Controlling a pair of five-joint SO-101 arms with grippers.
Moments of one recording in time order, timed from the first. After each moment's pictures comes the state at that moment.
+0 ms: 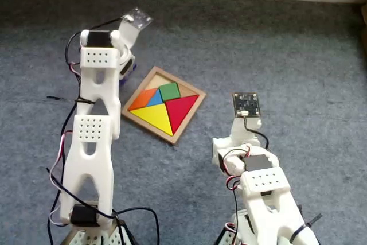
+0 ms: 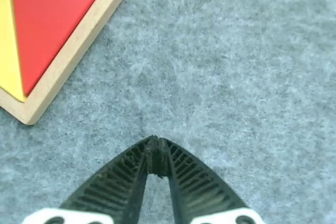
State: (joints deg) left arm -6.0 76.5 -94.5 101.6 -27.5; right arm -16.9 -46.7 75.2 37.5 -5.2
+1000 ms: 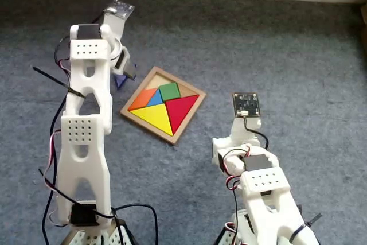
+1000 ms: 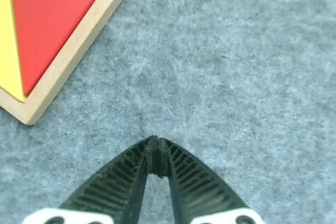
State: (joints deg) left arm -8.0 63.2 -69.8 90.5 -17.2; right arm -16.9 -46.7 75.2 37.5 -5.2
